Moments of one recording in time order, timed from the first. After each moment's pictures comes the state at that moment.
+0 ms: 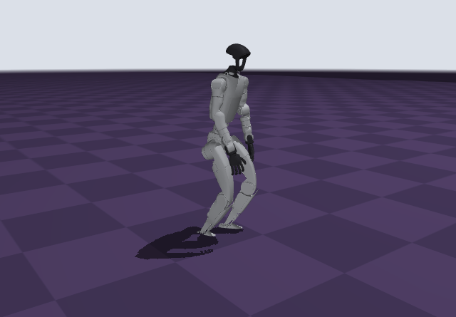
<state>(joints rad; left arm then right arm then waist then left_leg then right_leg) -0.22 0.19 -0.49 1.29 0.21 -0.02 -0.03 -0.32 -0.27 0.55 1.10 -0.15 -0.01 0.09 -0.03 0.04 0.13 -0.64 0.10 0.24 1.00 -0.61 0.10 -0.46 0.00 -0.09 0.90 -0.75 -0.01</state>
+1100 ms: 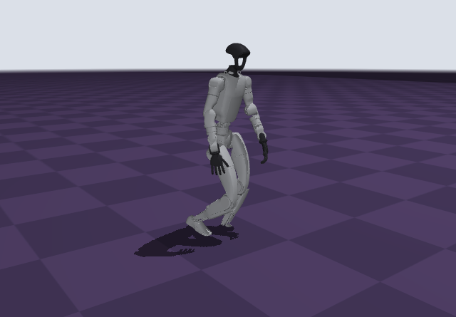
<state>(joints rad) -0.38 0.25 -0.59 1.10 0.15 -0.05 -0.13 -0.15 -0.35 0.45 1.13 -0.04 -0.02 0.17 -0.18 -0.14 0.07 -0.50 -0.34 0.04 0.69 -0.58 0.12 -0.59 -0.34 -0.01 1.42 -0.74 0.07</state>
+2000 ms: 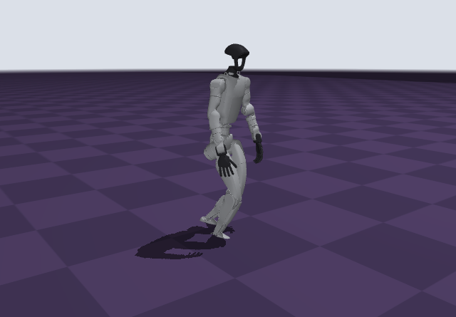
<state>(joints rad) -0.21 0.28 -0.43 1.20 0.09 -0.01 -0.16 -0.21 -0.36 0.42 1.16 0.03 0.00 0.14 -0.03 0.07 0.07 -0.32 -0.09 -0.06 0.97 -0.82 0.05 -0.63 -0.01 -0.15 0.96 -0.67 -0.03</state>
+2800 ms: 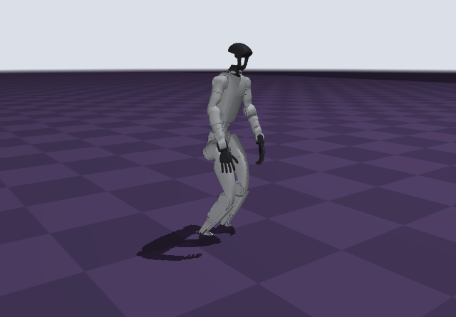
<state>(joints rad) -0.34 0.29 -0.57 1.20 0.14 -0.02 -0.20 -0.20 -0.41 0.46 1.02 0.00 0.00 0.17 -0.12 -0.09 0.01 -0.61 -0.20 -0.03 0.80 -0.62 0.05 -0.58 -0.11 -0.03 0.97 -0.79 0.01</state>
